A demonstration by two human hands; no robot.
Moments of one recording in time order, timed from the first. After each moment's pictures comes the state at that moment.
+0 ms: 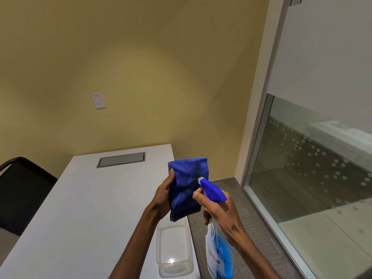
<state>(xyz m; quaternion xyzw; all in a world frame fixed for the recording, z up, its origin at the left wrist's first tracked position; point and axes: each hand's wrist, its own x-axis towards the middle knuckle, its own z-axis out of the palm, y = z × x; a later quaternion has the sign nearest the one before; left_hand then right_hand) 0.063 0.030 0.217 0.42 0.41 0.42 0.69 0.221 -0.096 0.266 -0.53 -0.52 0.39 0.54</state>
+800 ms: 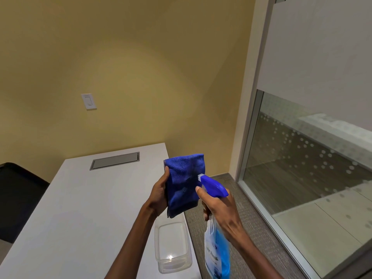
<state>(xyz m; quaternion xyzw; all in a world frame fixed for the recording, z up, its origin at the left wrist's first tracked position) 0.060 0.024 0.218 0.44 0.40 0.42 0.69 0.218 -0.112 0.269 -0.56 -0.47 0.39 0.56</state>
